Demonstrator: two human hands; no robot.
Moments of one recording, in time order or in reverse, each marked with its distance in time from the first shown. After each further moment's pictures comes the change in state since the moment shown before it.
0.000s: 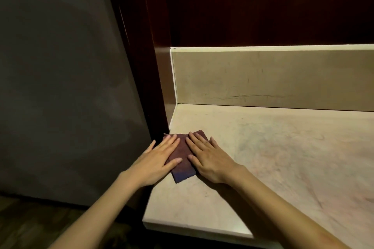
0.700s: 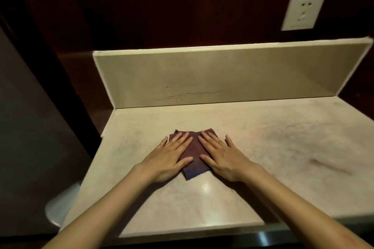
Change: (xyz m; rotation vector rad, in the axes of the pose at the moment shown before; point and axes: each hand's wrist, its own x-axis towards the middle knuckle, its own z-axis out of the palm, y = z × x) left_hand 0.088 0.174 0.019 0.056 -0.042 0.288; right_hand -0.141 0.140 -0.034 -0.023 0.026 0.266
